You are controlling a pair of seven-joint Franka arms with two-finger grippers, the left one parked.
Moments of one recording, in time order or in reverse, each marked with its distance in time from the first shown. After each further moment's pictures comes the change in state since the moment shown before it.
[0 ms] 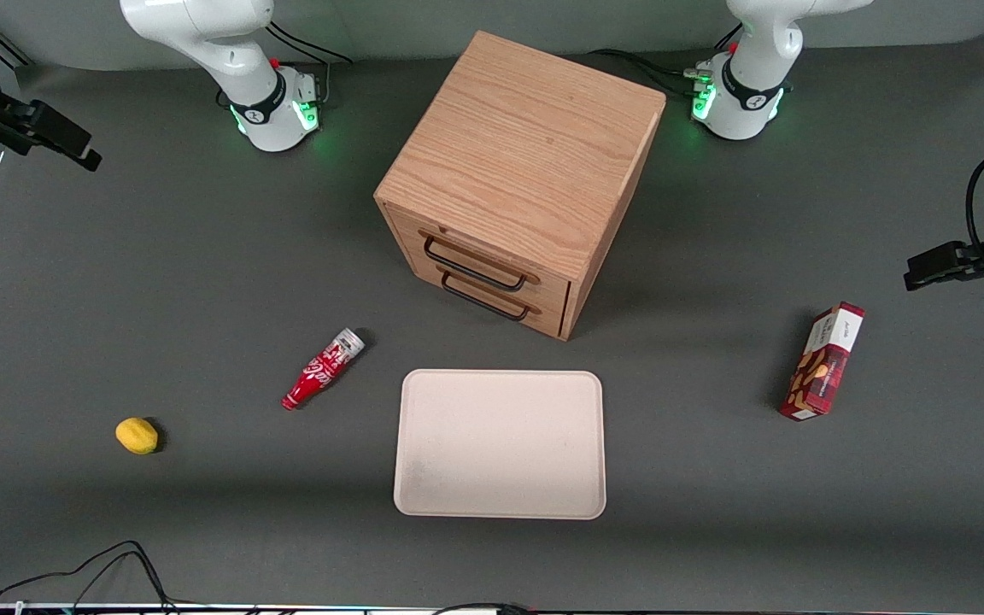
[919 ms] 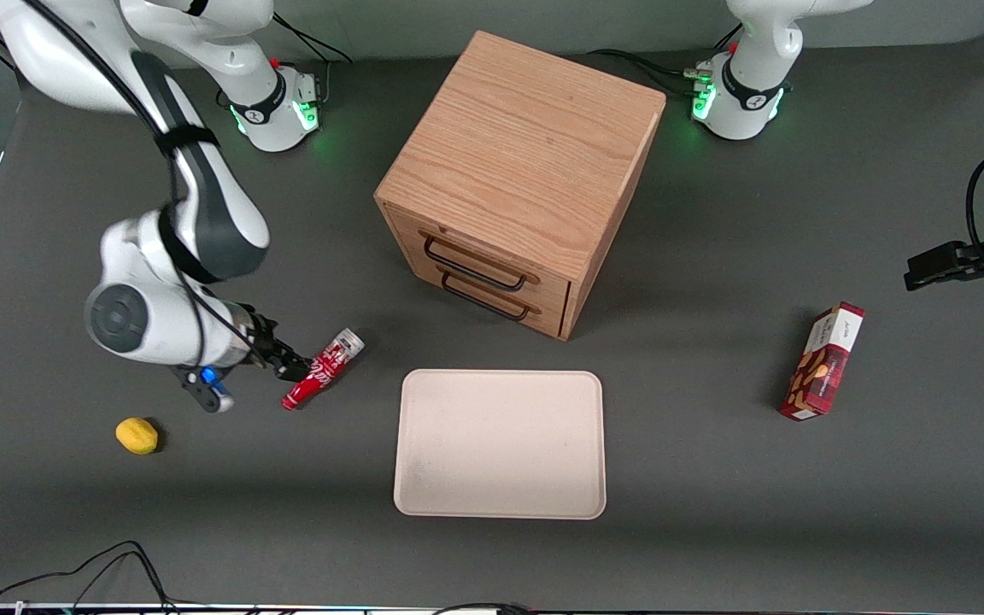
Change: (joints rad) arm -0.001 0.634 0.170 -0.105 0.058 0.624 0.681
